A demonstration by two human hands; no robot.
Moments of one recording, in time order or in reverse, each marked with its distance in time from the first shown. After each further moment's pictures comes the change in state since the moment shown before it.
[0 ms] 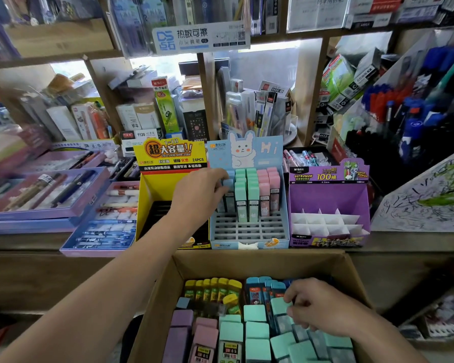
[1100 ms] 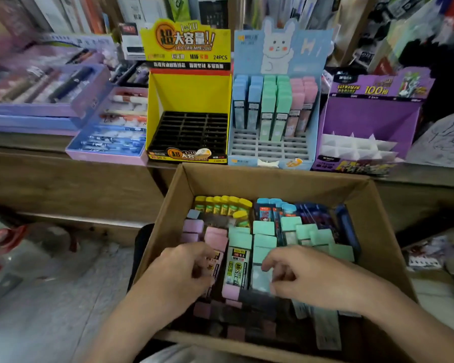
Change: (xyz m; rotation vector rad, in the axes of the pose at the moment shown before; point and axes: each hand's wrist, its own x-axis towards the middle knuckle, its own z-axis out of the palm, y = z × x) left_hand -0.260 0.000 -0.015 -0.344 -0.689 -0.526; right_hand -0.052 -0.047 0.065 -0.284 -0.204 -0.097
